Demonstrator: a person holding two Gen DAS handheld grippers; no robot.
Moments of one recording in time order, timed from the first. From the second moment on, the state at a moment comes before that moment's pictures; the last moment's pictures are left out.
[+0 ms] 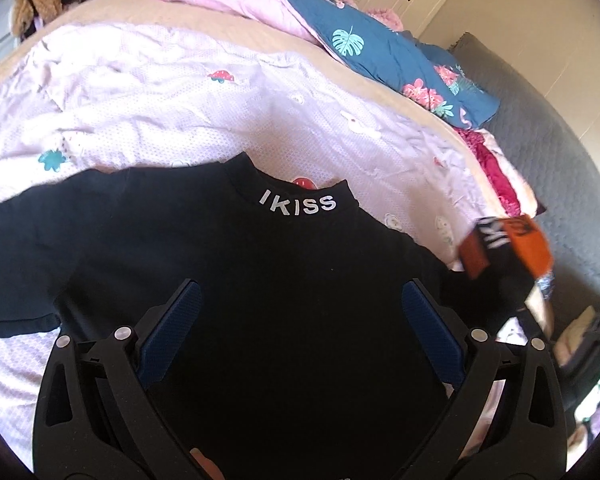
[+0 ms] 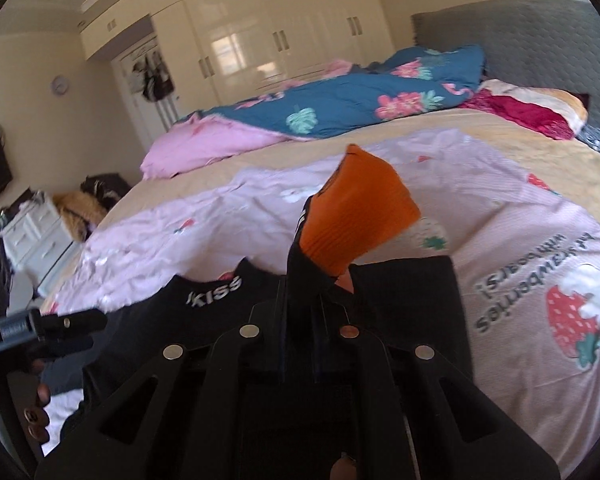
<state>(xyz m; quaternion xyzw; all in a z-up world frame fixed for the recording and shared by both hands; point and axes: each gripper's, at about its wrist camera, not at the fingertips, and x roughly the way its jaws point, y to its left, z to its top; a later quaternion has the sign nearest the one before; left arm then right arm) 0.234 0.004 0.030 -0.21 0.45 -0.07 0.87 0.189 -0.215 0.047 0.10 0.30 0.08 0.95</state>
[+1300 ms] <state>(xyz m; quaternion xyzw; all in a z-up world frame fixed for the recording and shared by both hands) 0.268 -0.018 -0.065 -0.27 0.53 -0.10 0.80 0.199 -0.228 0.001 0.16 0.35 0.09 0.92</state>
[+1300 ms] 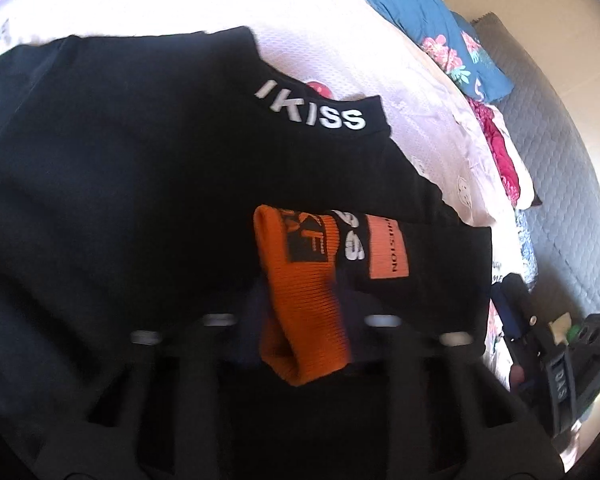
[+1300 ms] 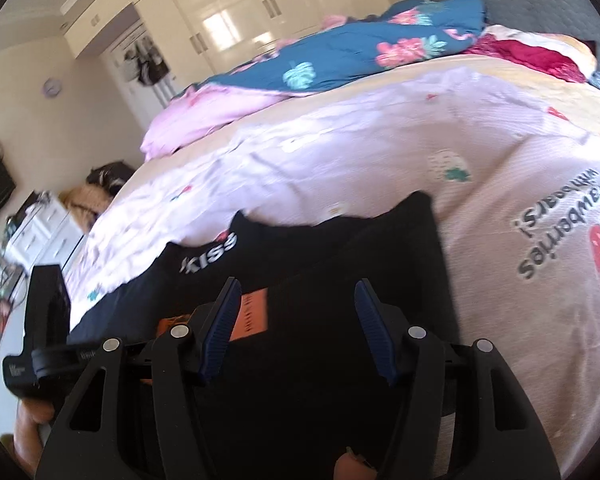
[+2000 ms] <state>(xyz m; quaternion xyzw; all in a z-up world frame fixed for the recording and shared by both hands) 0.209 0.016 0.077 -0.27 0.36 -0.14 0.88 0.200 -0.269 0.008 0.19 0.33 0.04 0.92</state>
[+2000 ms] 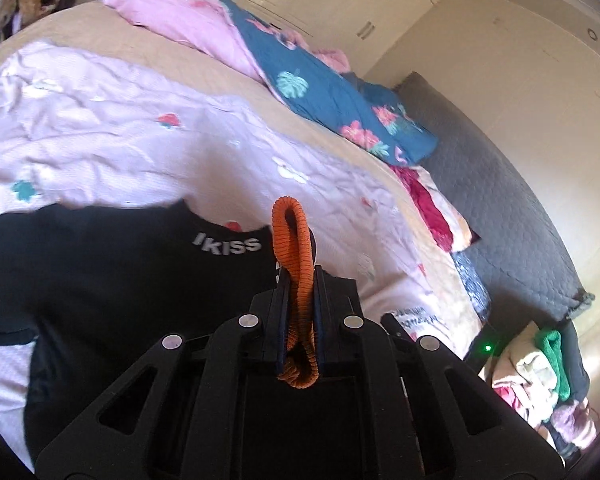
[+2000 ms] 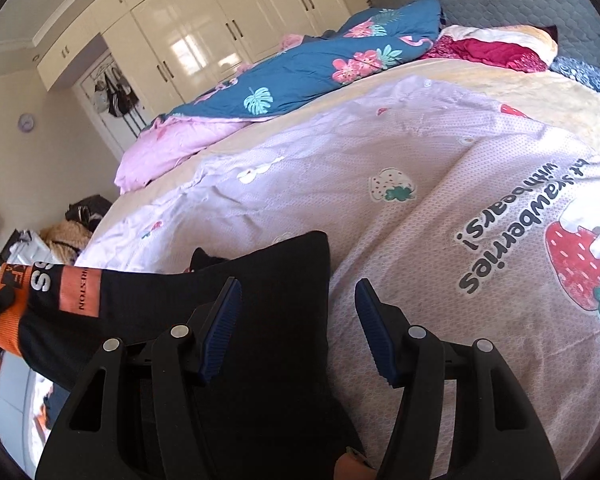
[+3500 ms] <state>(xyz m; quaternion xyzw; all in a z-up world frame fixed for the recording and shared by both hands) 0.217 0.047 -0.065 -0.13 0.51 0.02 0.85 0.208 -0.146 -0.051 -0.04 0.48 0.13 0.87</state>
